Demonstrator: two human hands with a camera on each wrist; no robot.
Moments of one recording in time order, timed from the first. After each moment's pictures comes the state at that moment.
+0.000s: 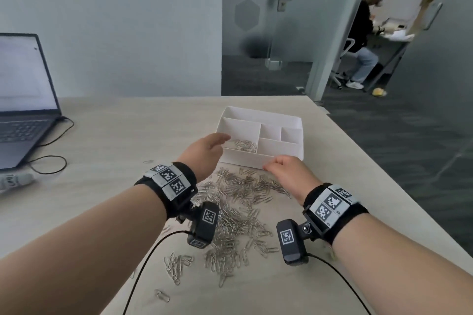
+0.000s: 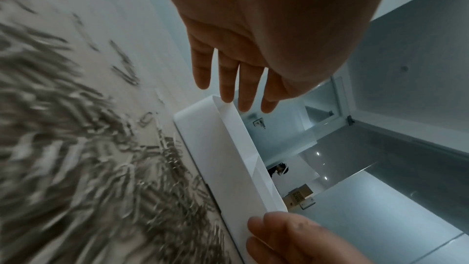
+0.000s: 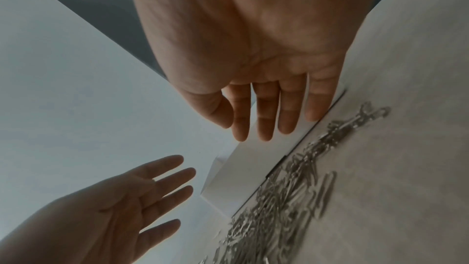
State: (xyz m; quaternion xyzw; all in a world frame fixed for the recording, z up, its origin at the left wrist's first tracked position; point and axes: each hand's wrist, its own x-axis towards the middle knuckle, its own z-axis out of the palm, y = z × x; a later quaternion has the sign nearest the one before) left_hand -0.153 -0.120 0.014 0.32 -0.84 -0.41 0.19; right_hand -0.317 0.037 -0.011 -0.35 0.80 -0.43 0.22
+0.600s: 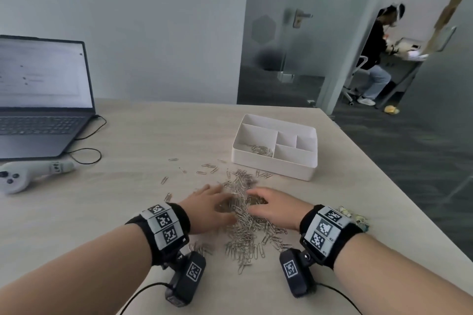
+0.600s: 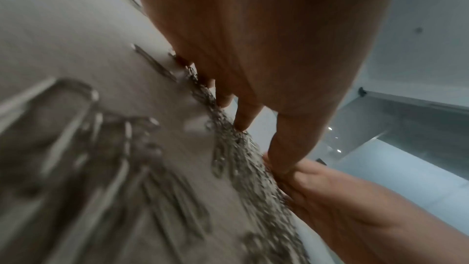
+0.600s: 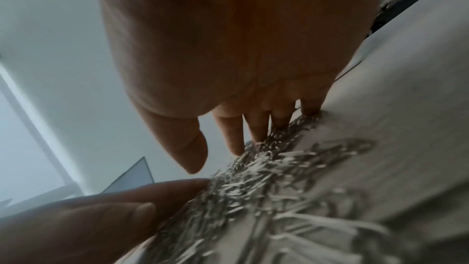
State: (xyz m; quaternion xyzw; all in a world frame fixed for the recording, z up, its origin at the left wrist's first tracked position) left_hand -0.067 -0.076 -0.021 0.27 -0.93 -0.23 -0.08; right_hand -0.248 0.044 -0.016 -0.55 0.77 -0.13 0.29
